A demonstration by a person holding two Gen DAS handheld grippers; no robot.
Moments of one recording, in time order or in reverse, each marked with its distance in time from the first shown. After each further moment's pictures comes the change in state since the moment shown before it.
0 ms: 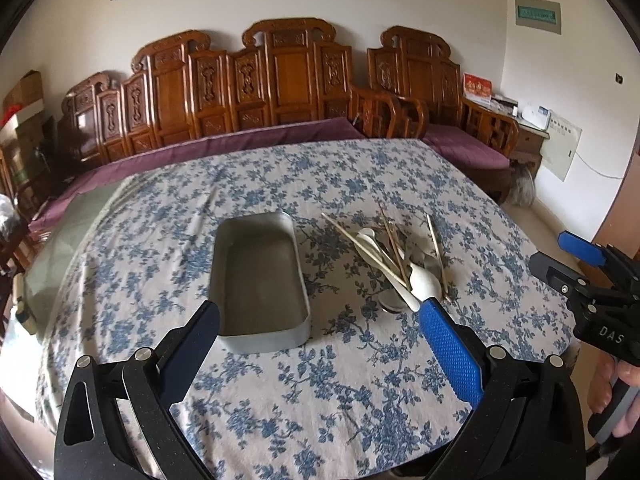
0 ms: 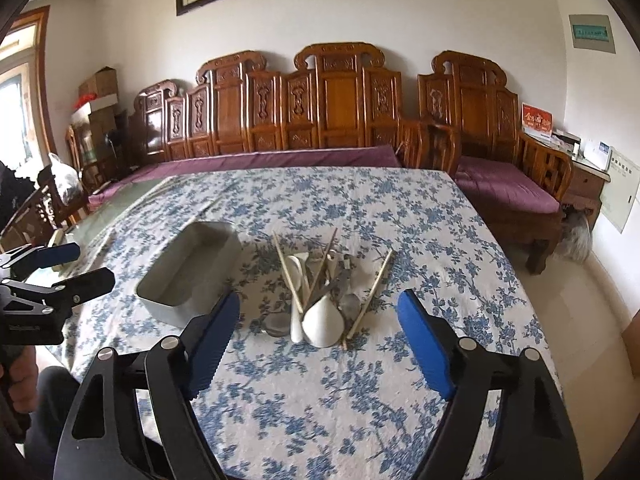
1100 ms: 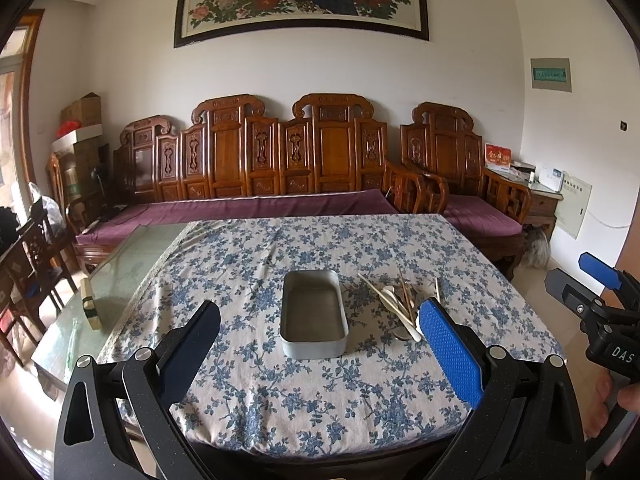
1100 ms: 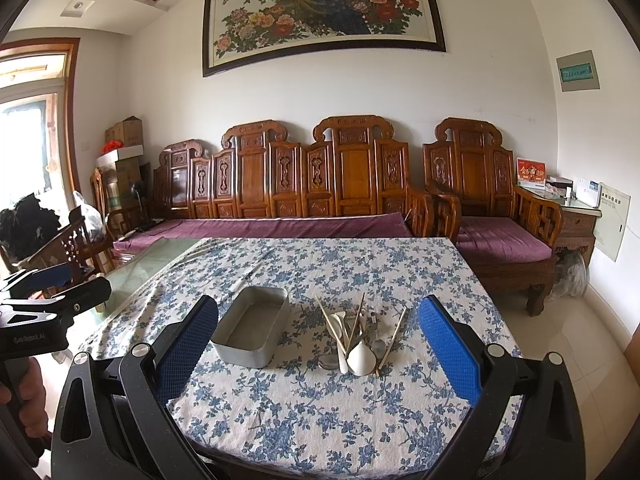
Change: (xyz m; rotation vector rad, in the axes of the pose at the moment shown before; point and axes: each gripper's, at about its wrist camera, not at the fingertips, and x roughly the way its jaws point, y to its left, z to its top) left arm -0.180 0.019 -0.020 -0.086 -0.255 0.131; right arm -0.162 0.063 0.018 -0.002 -0.236 0.031
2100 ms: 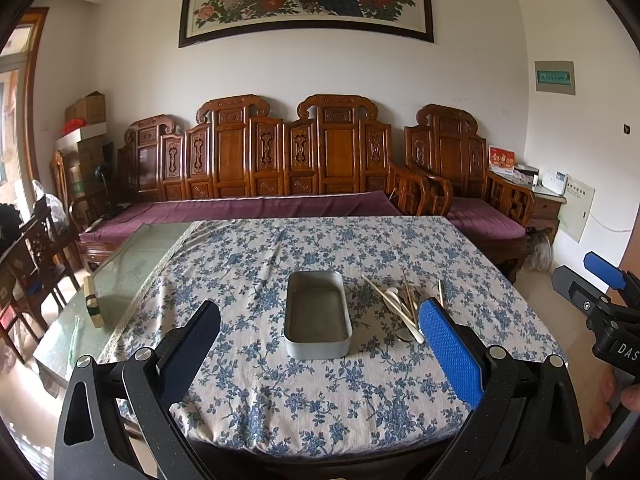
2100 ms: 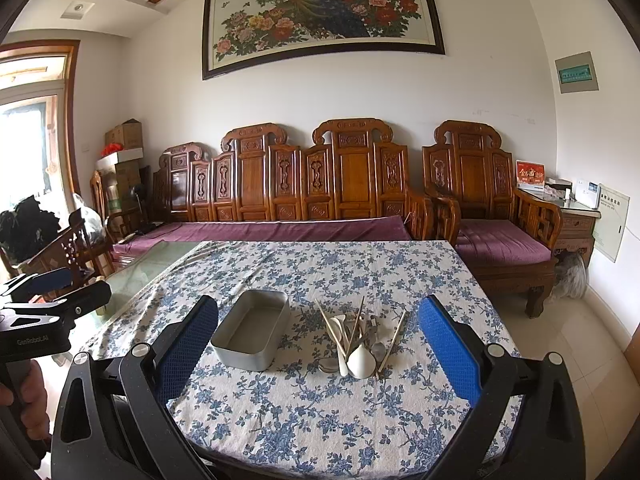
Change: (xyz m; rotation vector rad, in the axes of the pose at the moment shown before) left arm -0.006 0.005 0.002 -0.016 -0.012 0.008; right arm -0.001 0.000 0.003 -0.001 -0.015 0.001
